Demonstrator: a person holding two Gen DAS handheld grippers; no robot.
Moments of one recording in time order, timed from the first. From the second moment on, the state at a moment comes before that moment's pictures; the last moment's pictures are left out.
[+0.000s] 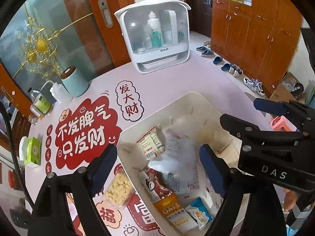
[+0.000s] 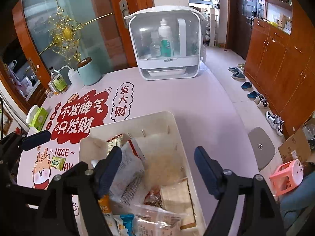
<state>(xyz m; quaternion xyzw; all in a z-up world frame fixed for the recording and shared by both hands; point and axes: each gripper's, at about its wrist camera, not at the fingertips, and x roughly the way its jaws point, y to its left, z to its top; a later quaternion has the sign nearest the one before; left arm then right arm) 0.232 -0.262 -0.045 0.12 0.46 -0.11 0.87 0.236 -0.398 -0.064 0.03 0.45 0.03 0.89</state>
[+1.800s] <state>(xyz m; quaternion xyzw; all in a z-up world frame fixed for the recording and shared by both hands) 0.176 -0.002 0.043 0.12 0.39 -0.07 0.91 0.172 -0.196 -0.014 0.04 0.45 0.07 0.89</state>
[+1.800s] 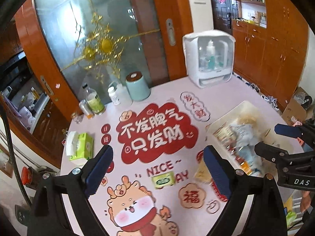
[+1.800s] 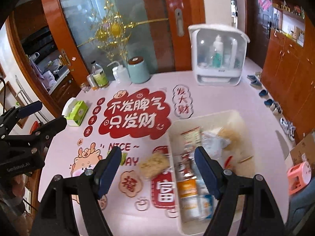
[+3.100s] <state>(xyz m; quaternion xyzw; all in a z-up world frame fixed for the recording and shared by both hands) 0.289 0.024 -0.231 0.24 0.55 -0.31 0.74 0.252 -0.156 -0.250 0.21 0.59 -0.22 0.75</state>
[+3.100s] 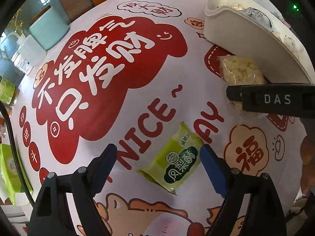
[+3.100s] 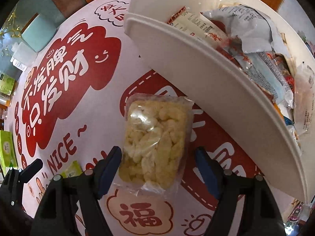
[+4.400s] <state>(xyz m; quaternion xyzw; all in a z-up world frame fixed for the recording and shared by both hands) 0.191 0.052 -0.084 0.07 0.52 -0.24 0.82 0.154 -0.126 -0.123 0.05 0.51 -0.06 0.85</state>
